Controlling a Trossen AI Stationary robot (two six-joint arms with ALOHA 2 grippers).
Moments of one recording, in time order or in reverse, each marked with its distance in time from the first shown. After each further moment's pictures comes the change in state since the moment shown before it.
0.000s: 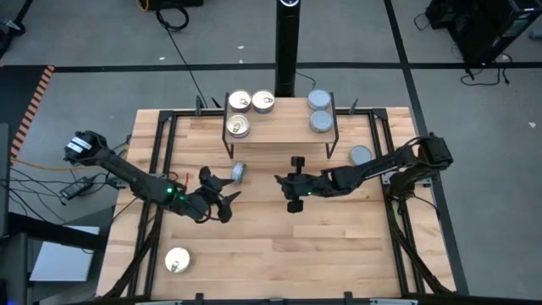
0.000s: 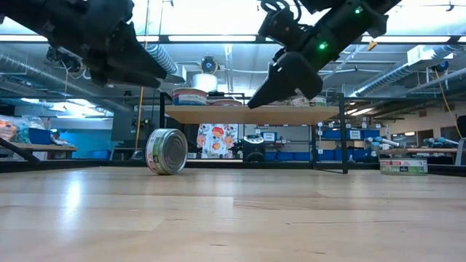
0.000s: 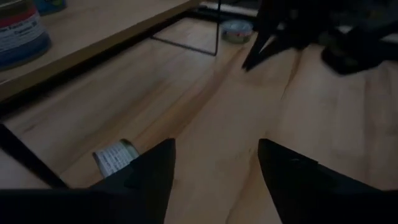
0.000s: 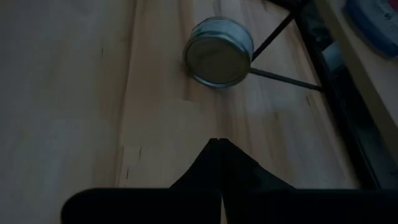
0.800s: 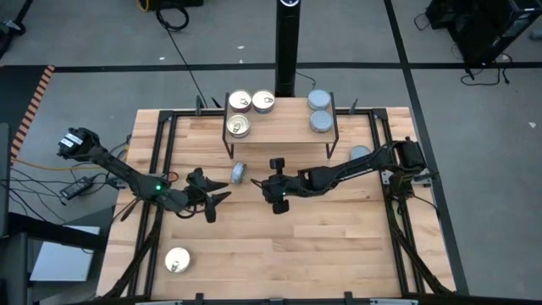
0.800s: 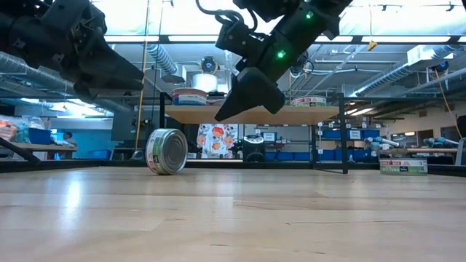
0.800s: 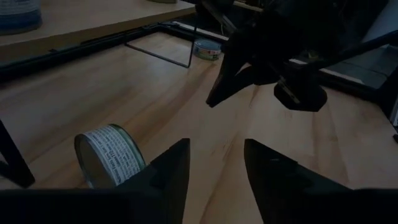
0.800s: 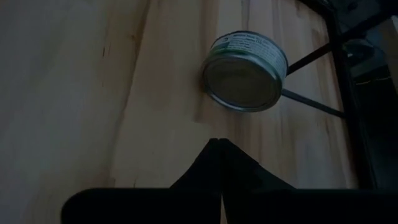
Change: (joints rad) left arm -0.037 -0.214 -0.277 0.305 0.075 0.041; right arm -0.032 0.241 0.290 -0.150 -0.051 -0.124
